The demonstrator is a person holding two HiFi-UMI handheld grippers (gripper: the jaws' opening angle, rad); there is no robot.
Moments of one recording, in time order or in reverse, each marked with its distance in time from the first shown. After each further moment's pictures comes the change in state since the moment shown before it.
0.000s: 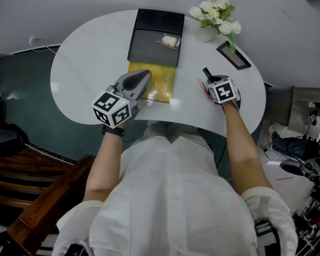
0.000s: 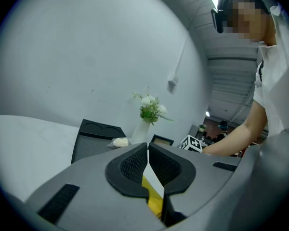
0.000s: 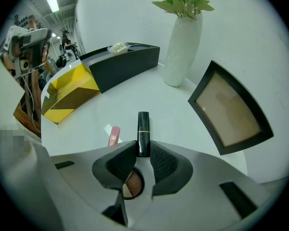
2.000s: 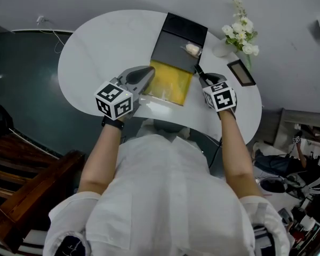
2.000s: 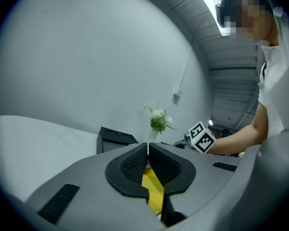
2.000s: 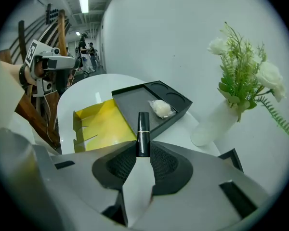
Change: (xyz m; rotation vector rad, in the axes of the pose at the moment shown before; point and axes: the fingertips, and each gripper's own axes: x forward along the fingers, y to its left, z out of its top) left arm -0.073 0.046 0.011 -0.035 -0.110 0.034; right arm -0.066 0.103 0.137 -0.211 -0.201 0.024
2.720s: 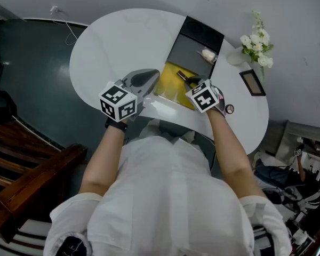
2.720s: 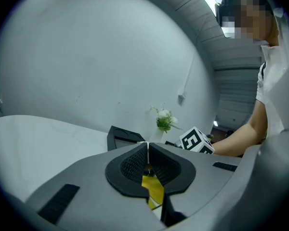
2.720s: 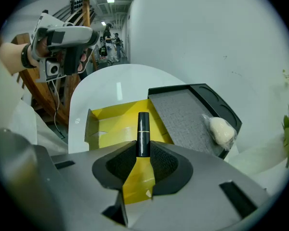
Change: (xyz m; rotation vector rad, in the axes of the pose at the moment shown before) left arm -0.033 0.020 -0.005 -0.022 -0.004 0.059; right arm 0.063 0.102 0.040 -0.227 0.056 0.192
